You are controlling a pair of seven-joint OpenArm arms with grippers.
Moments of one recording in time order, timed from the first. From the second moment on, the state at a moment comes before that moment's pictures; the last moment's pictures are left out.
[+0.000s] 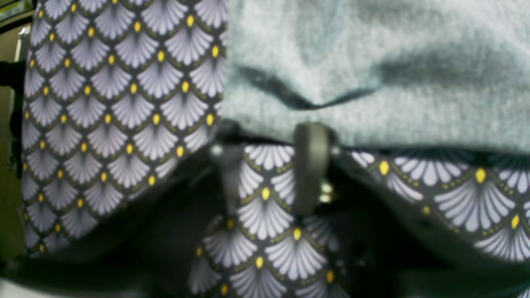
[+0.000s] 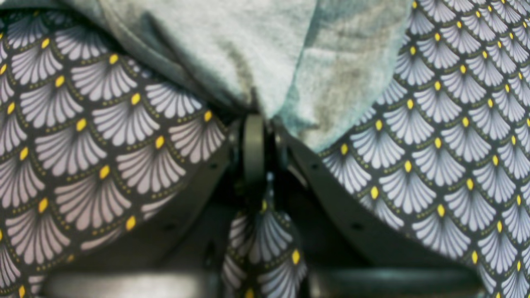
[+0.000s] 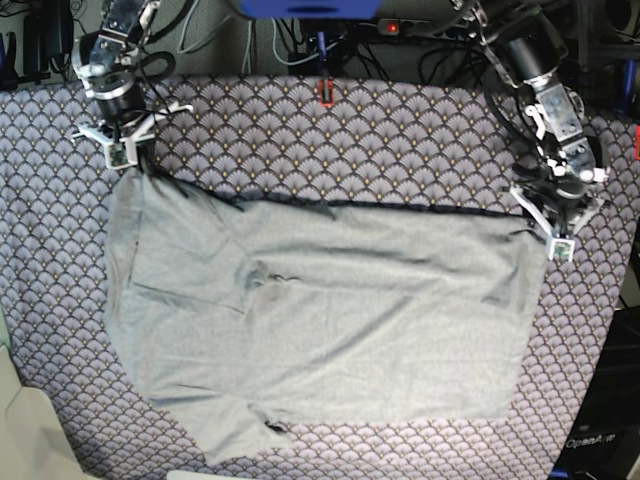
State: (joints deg) left arm -3.9 -4.2 -36.2 77.9 20.5 -32.5 30.8; right arm -18.2 -7.9 37.2 87.5 -25.1 40.1 3.7
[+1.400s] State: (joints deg) left arm -4.6 -4.2 -40.9 78.3 14.4 -32.3 31.5; right arm -18.4 -7.8 37.3 87.5 -25.1 40.1 3.6
